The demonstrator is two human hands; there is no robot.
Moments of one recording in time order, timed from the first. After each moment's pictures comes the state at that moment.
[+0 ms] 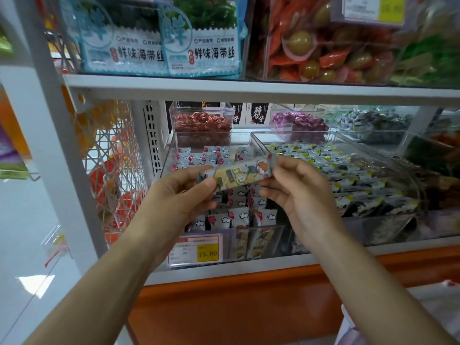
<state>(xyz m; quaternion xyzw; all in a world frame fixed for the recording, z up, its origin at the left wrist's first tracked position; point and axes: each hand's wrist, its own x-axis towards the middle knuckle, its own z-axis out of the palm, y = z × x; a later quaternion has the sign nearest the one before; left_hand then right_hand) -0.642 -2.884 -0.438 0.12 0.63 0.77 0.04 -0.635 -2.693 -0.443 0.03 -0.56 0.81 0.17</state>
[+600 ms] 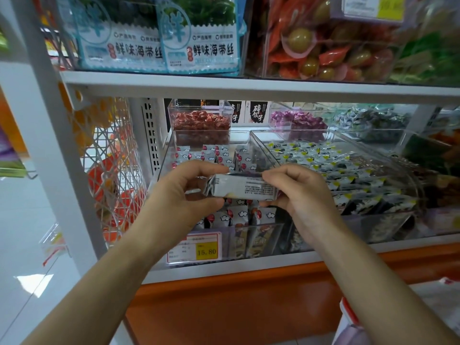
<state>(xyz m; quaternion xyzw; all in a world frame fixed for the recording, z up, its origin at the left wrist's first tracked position) -0.633 -2.884 -0.431 0.21 0.76 0.62 -0.04 -0.635 -2.689 -0.442 0.04 -0.69 0.70 0.16</state>
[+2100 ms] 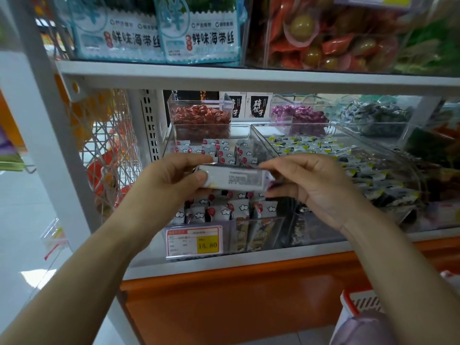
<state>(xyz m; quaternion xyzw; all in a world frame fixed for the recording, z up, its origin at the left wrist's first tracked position) -0.640 -2.894 -0.425 0.17 0.76 0.63 -0.03 -0.633 -2.664 -0.430 0.17 -0.69 0.70 0.05</state>
